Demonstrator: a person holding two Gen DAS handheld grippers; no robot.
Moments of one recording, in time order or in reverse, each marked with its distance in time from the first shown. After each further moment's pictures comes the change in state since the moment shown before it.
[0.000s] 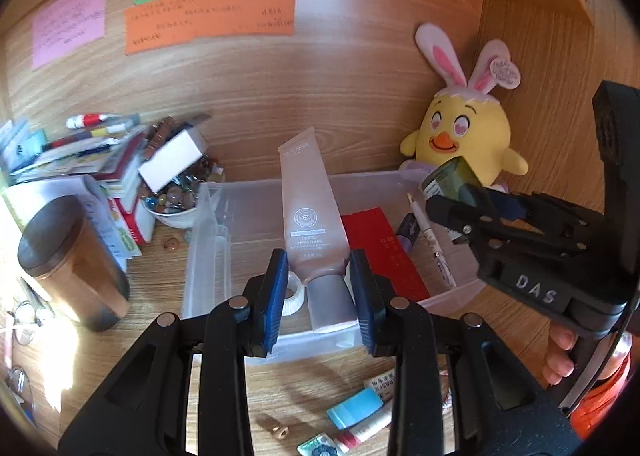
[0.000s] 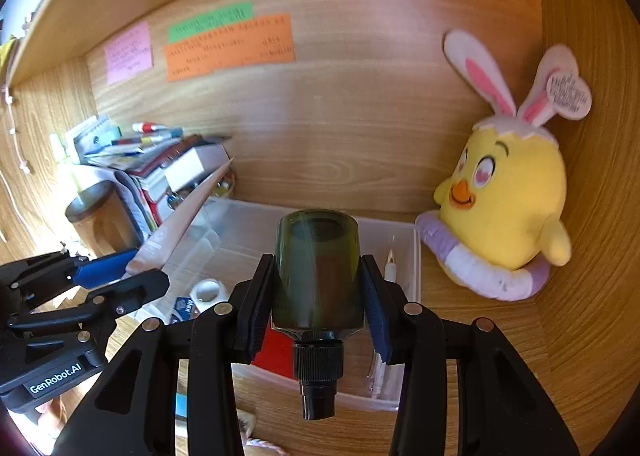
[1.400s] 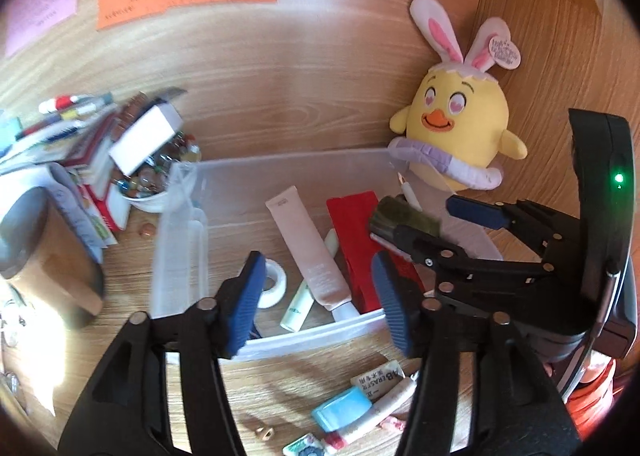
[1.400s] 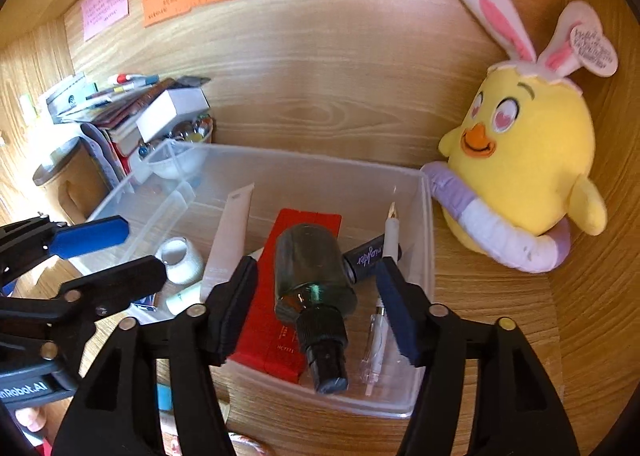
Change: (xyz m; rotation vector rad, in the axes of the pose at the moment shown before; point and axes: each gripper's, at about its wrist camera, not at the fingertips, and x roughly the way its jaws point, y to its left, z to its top) left arm 0.015 0.001 0.003 0.005 0.070 -0.034; right arm 0.035 -0.001 -0.016 -0.024 0.134 -0.039
